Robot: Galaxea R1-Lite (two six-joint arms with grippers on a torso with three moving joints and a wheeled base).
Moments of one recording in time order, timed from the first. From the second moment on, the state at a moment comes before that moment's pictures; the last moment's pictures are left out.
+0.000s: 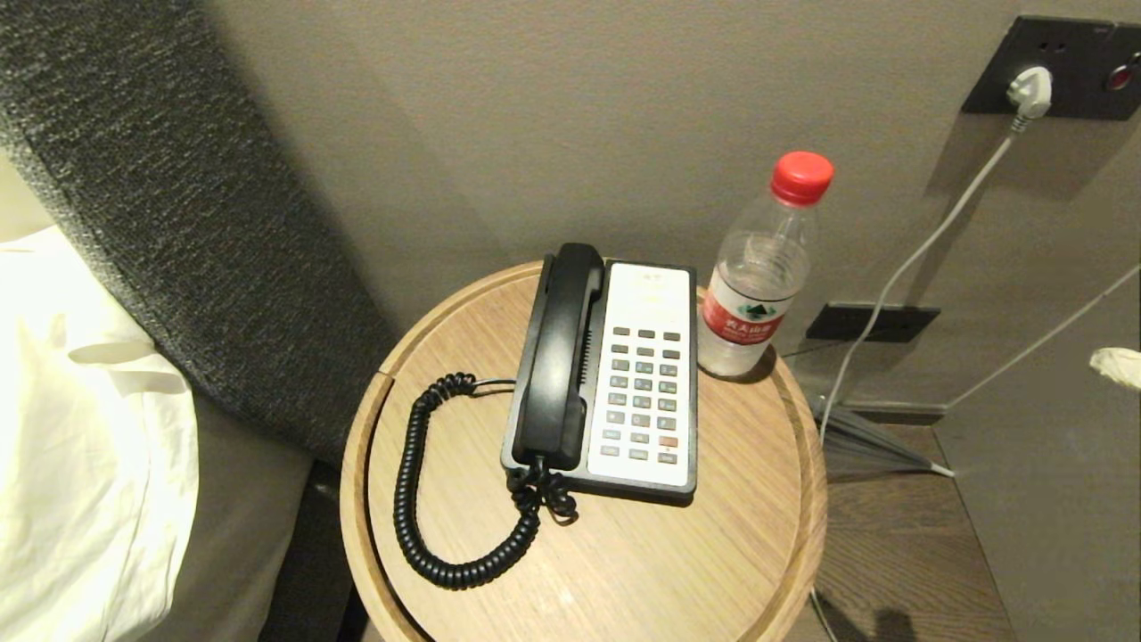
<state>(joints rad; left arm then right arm) 0.02 0.17 -0.15 0.19 0.09 0.02 0.37 0.82 -0.66 -0.04 0.01 0.42</state>
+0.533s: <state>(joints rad) 0.00 0.01 -0.05 0.12 -0.01 0.11 0.36 0.65 -0.56 -0.02 0.01 0.43</state>
